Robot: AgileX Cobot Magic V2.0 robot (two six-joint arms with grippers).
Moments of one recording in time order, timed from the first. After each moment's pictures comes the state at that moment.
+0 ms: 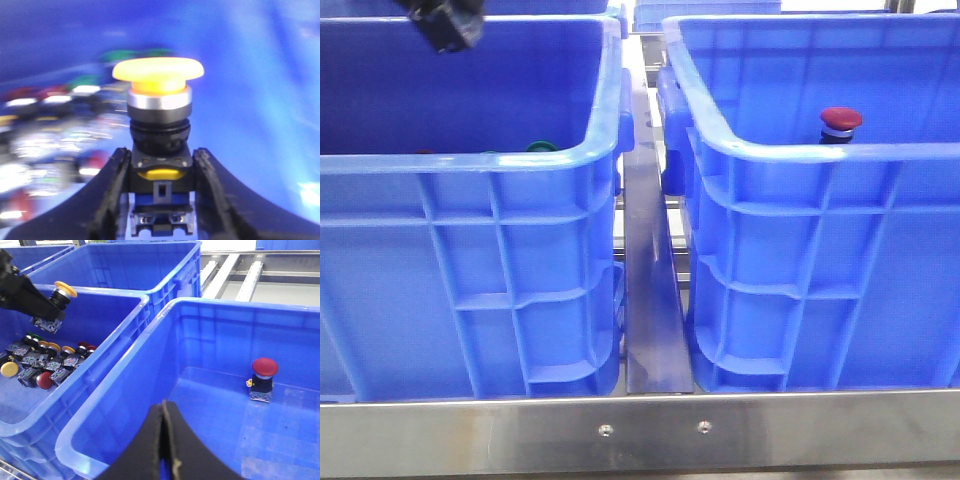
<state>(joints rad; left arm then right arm) -0.47 1.44 -1.36 -0.05 0.78 -0.17 0.17 0.40 -0.45 0.81 0.33 -0.71</state>
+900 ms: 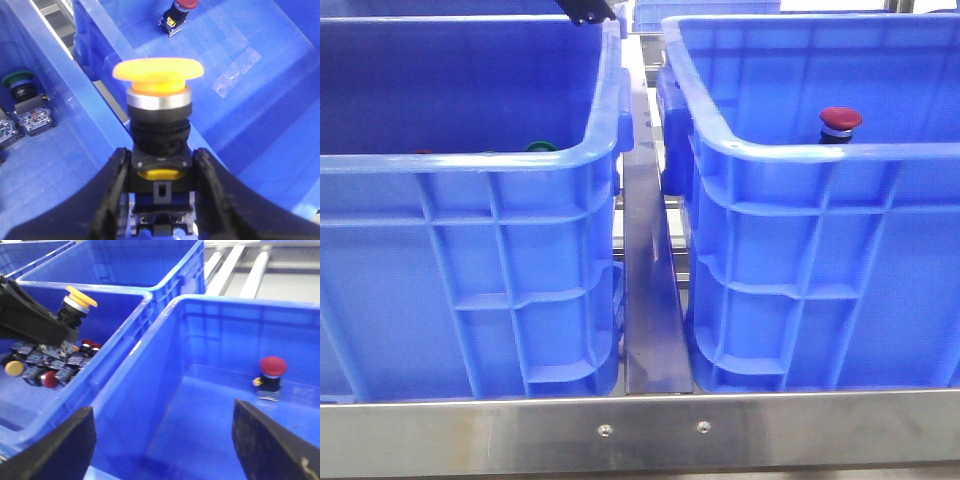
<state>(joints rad) -0.73 1.41 -1.33 -0.05 0.69 -0.13 0.17 0.52 -0.53 0.84 0.36 -0.71</state>
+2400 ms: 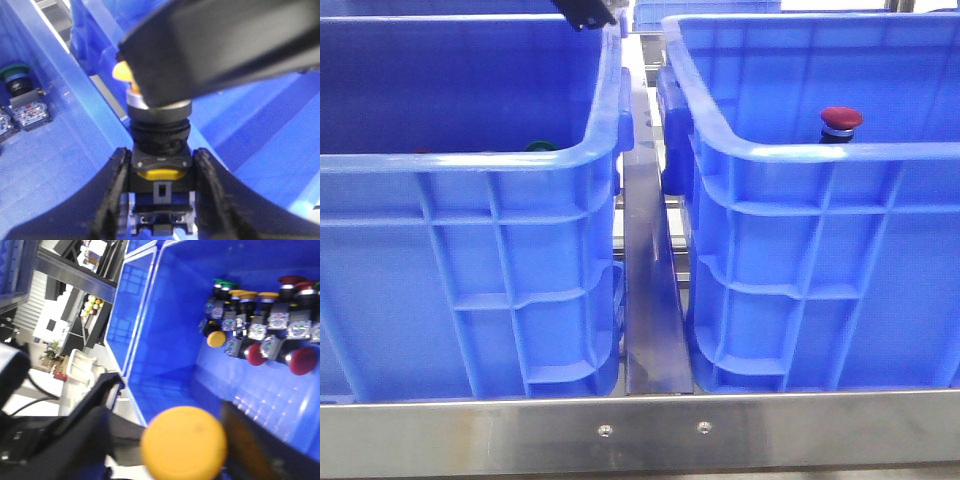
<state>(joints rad) -0.73 1.41 -1.33 -0.06 0.70 -0.13 0.21 1.60 -1.27 1.47 1.02 -0.71</state>
